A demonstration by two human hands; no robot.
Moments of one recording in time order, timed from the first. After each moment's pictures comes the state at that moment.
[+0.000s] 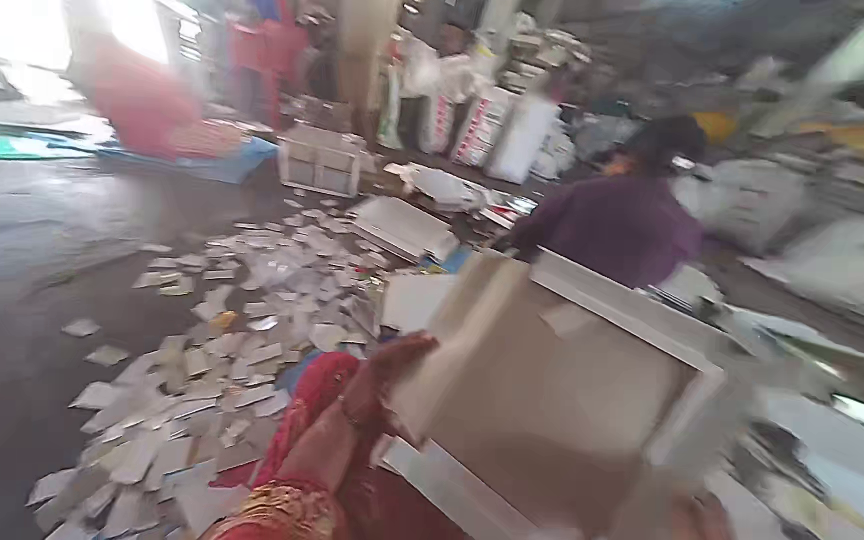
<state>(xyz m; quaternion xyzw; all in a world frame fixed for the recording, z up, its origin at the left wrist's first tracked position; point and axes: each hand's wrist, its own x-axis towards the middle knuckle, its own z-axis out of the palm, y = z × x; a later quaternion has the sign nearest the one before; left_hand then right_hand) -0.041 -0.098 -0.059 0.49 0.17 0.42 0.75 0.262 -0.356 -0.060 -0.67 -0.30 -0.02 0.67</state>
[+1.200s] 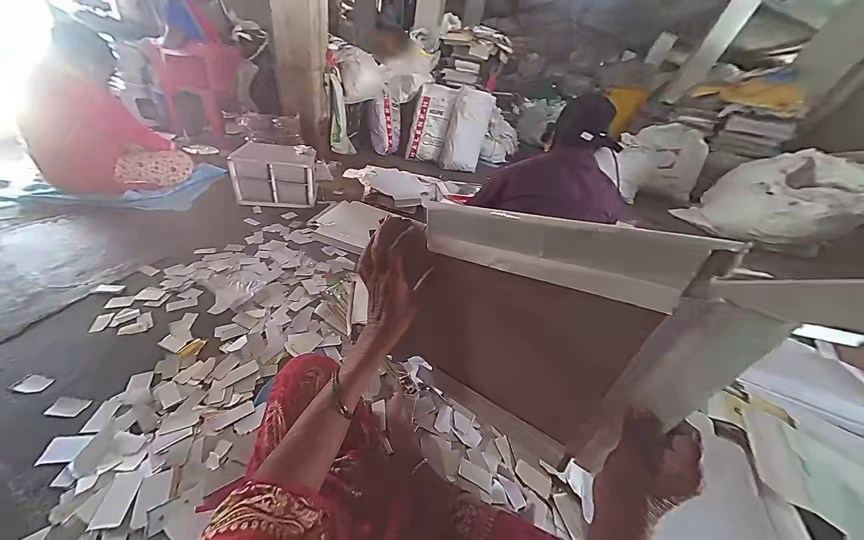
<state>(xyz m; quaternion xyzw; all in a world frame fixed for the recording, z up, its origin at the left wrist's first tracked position) 0.022 -0.074 0.044 0.72 0.31 0.61 0.07 0.205 -0.344 -0.008 -0.62 -0.31 -0.26 0.67</state>
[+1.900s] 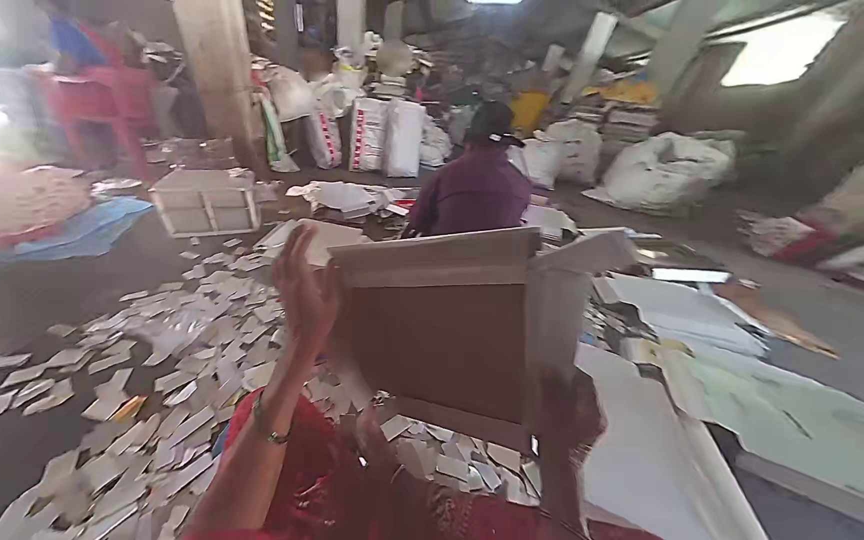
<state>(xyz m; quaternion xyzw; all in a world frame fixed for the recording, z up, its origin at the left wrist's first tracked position) -0.007 -0.055 0.061 0.73 0.25 0.63 0.03 0.204 -0.342 -0.009 -0.68 -0.32 -0.30 0.59</state>
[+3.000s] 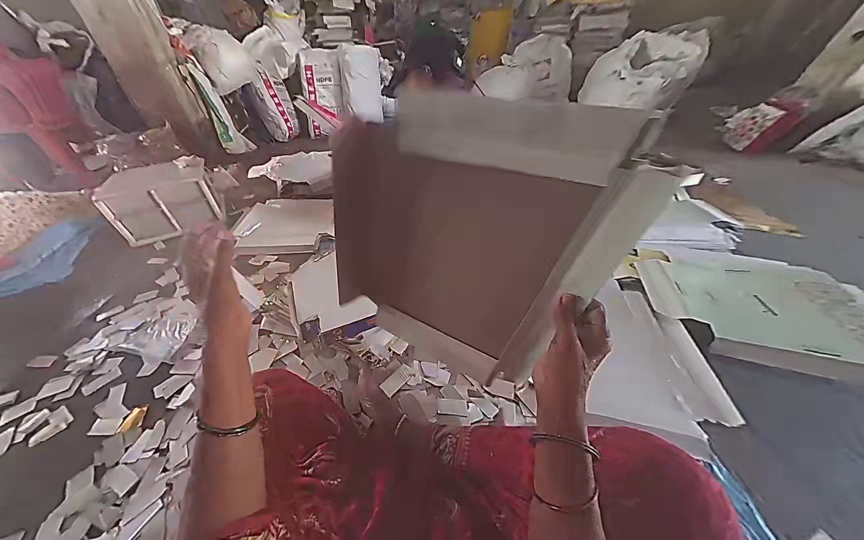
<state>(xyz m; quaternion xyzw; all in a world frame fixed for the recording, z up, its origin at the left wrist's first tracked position) -0.052 -0.038 0.060 0.60 0.27 0.62 0.44 0.224 -0.354 -0.009 -0.55 -0.20 -0.17 0.79</state>
